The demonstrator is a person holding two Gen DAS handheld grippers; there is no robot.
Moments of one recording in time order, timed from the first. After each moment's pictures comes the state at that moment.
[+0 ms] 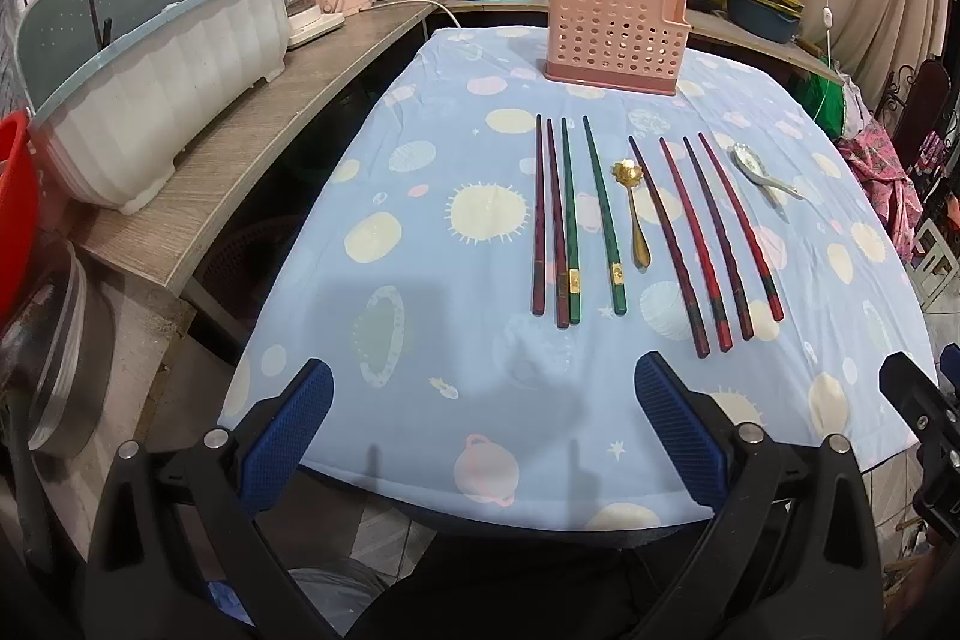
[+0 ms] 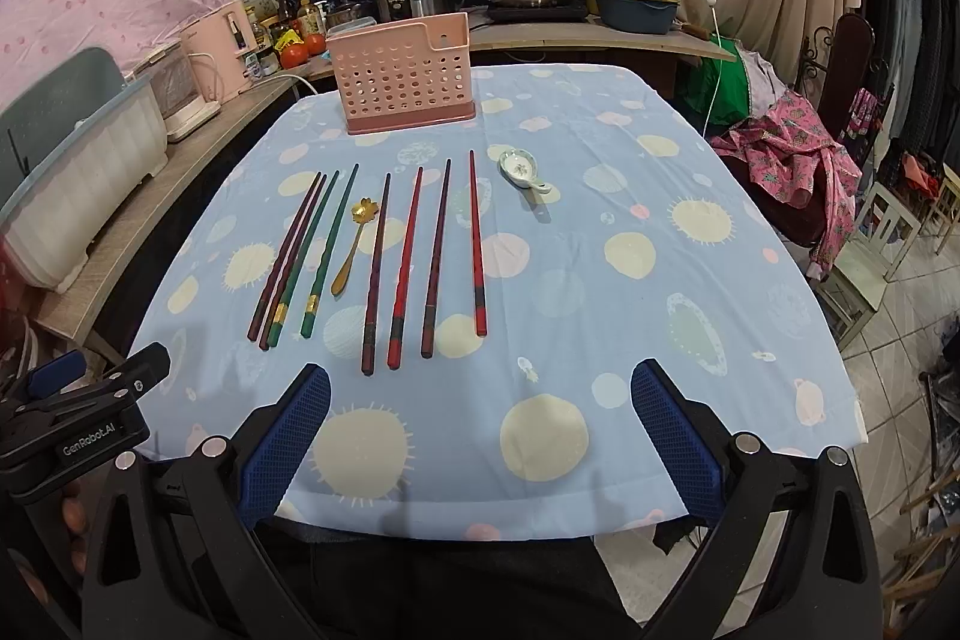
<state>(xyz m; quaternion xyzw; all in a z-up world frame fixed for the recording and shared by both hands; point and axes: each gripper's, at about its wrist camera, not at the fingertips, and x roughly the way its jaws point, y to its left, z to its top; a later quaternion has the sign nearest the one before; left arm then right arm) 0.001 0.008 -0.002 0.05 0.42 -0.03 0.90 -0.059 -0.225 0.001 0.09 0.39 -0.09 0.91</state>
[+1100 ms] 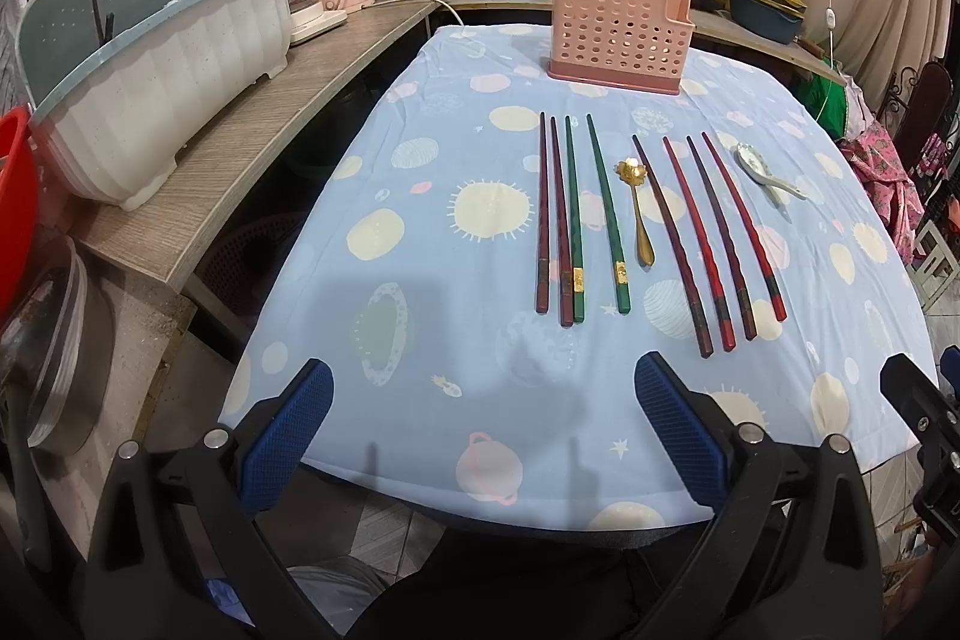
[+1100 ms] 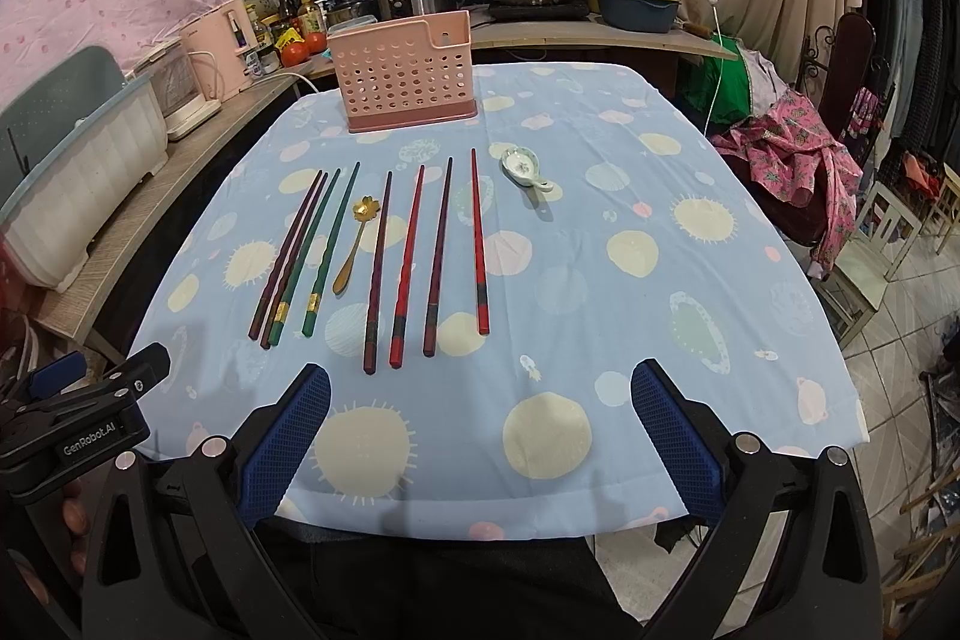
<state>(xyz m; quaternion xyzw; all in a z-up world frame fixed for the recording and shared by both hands) 0.001 0.004 -0.002 0.05 0.42 -0.03 0.90 -0.058 -0.223 0.001 0.09 0.39 -0.09 0.91</state>
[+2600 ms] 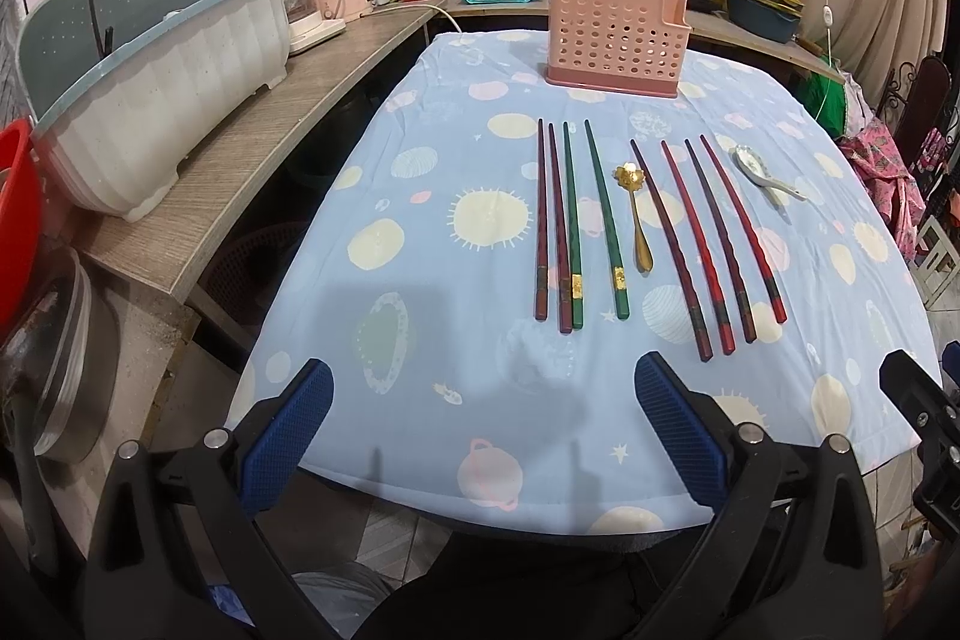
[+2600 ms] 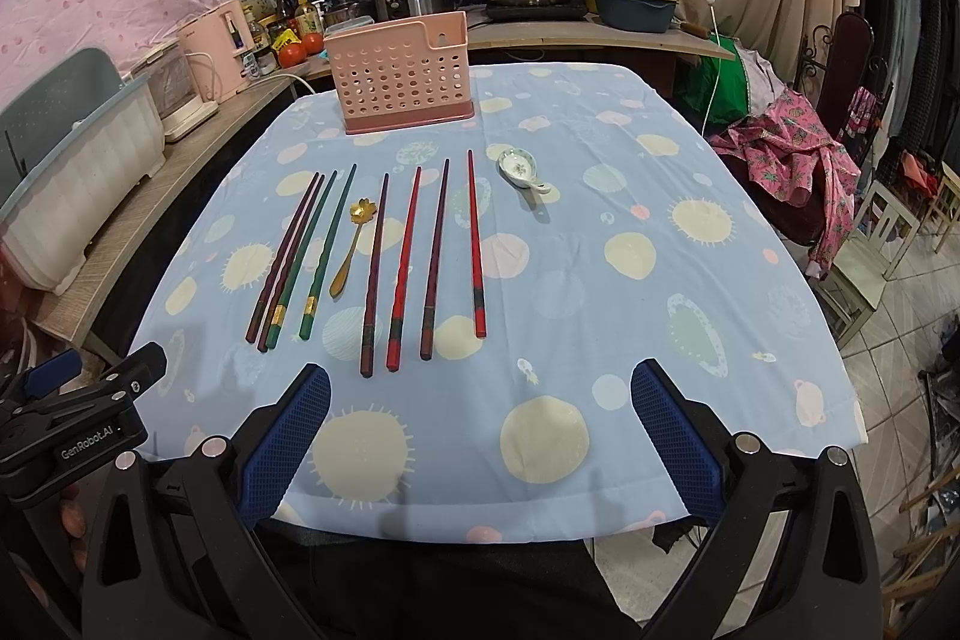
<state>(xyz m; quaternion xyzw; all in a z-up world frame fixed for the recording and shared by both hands) 0.003 0.007 -0.002 0.05 0.42 -0.03 0.90 -0.057 -0.223 0.002 0.09 0.39 -0.10 0.91</state>
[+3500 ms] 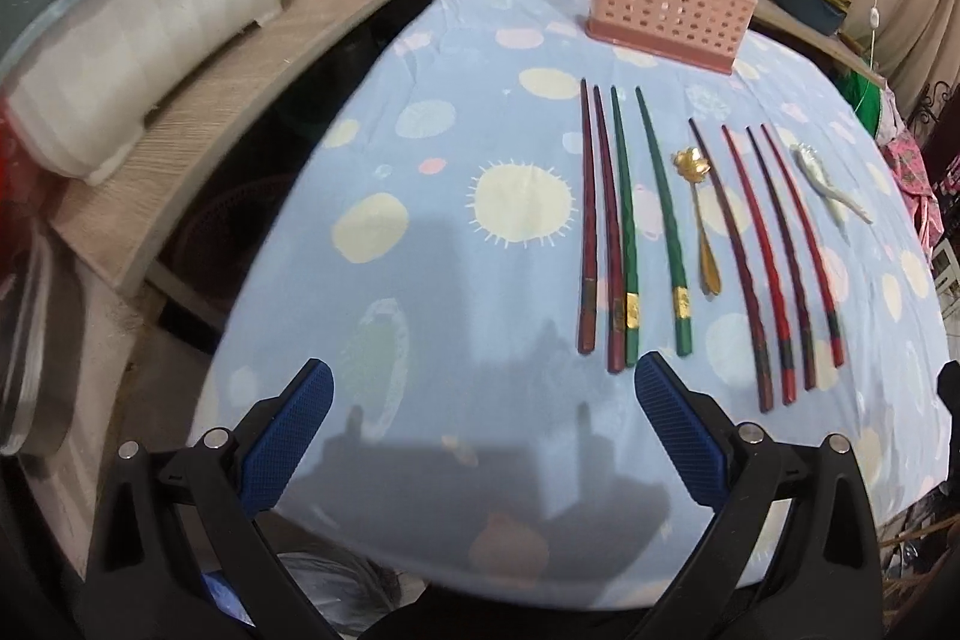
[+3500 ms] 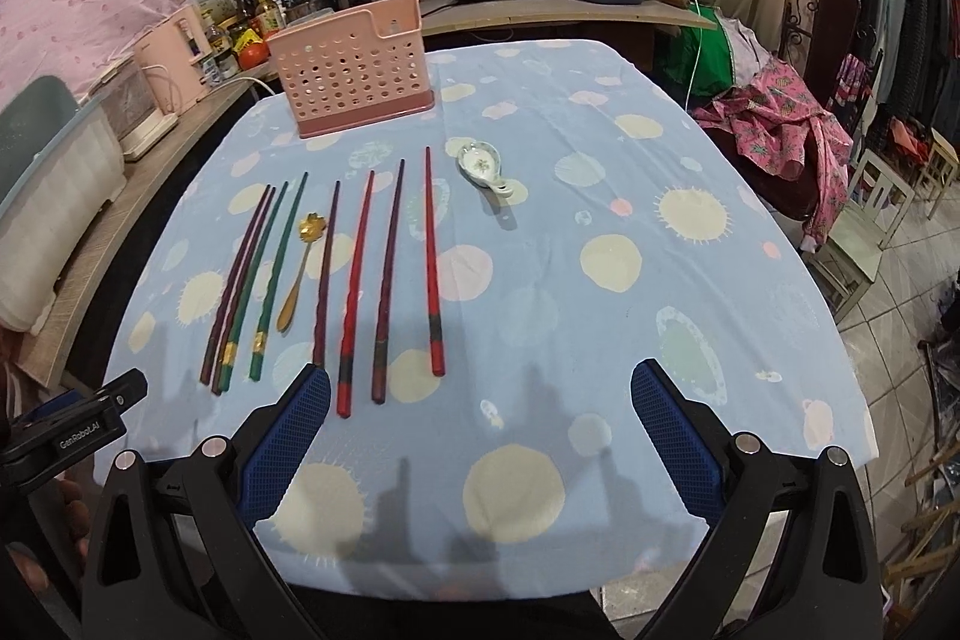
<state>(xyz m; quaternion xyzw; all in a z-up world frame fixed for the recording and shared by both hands) 0.075 0.020 -0.041 0.02 0.48 -0.01 0.87 -0.011 -0.258 -0.018 0.12 0.42 -0.12 0.89</state>
